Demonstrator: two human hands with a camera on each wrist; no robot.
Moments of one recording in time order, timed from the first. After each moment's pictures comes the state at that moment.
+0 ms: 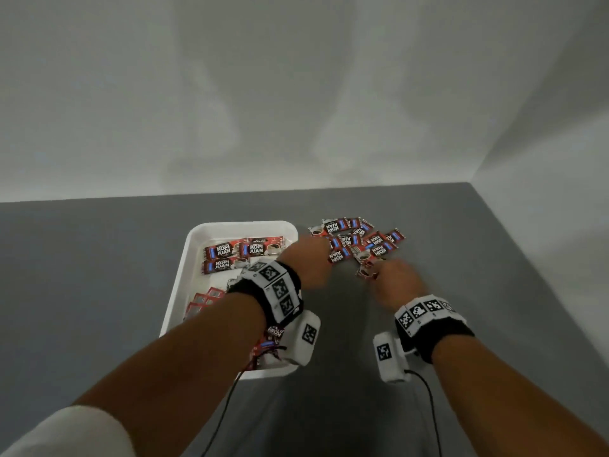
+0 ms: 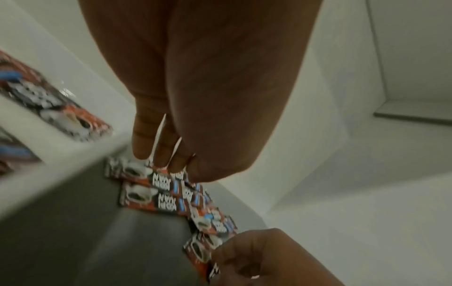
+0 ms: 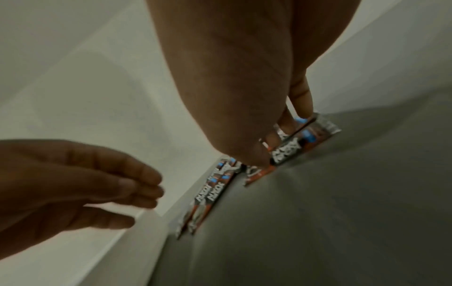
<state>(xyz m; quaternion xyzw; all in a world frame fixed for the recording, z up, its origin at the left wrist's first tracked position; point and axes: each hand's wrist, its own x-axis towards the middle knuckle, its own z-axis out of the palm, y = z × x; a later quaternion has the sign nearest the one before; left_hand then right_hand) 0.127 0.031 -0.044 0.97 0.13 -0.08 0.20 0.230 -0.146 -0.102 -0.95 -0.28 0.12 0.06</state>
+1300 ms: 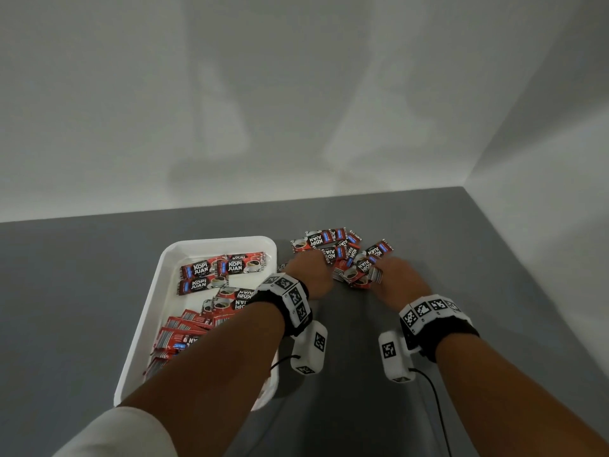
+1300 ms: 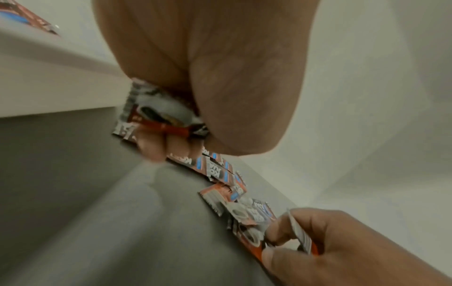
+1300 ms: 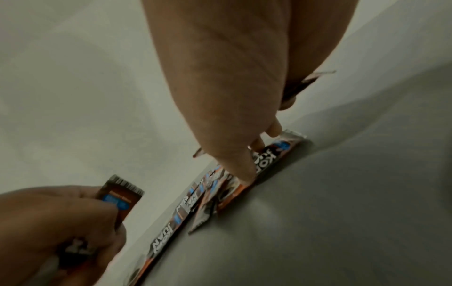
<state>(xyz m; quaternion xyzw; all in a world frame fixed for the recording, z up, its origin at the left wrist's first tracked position) 0.197 0.012 -0.101 0.94 0.21 -0.09 0.26 0.299 -0.166 -0.120 -0.93 -0.31 0.14 0.12</state>
